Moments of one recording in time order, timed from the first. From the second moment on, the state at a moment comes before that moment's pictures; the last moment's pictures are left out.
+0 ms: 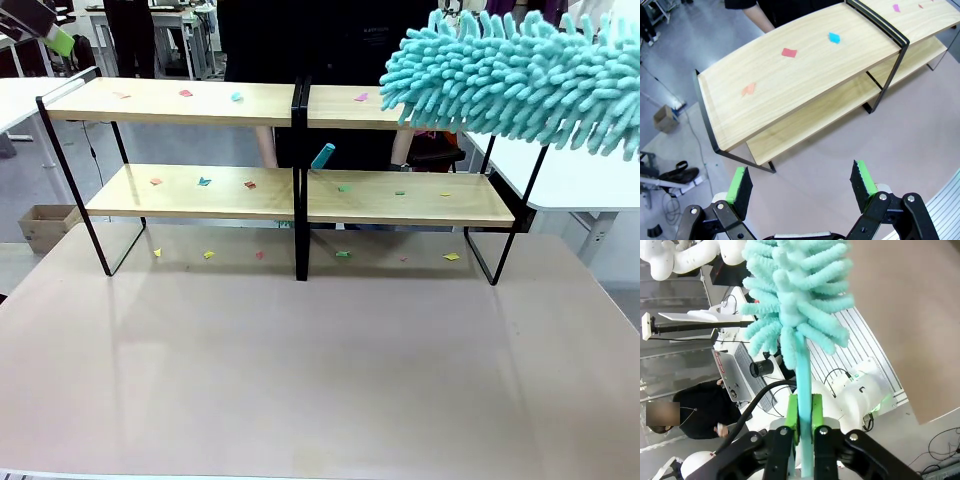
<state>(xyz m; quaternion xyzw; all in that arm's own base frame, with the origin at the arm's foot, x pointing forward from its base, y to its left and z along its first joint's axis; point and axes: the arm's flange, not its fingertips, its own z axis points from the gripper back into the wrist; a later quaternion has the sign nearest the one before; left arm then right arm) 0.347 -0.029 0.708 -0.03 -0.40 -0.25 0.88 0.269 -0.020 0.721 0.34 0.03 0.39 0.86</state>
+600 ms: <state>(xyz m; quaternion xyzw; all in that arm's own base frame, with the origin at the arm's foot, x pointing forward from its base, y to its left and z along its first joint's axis) 0.347 -0.029 0.708 -0.03 -0.40 -0.25 0.88 0.269 -0.020 0.720 0.34 0.03 0.39 0.86</state>
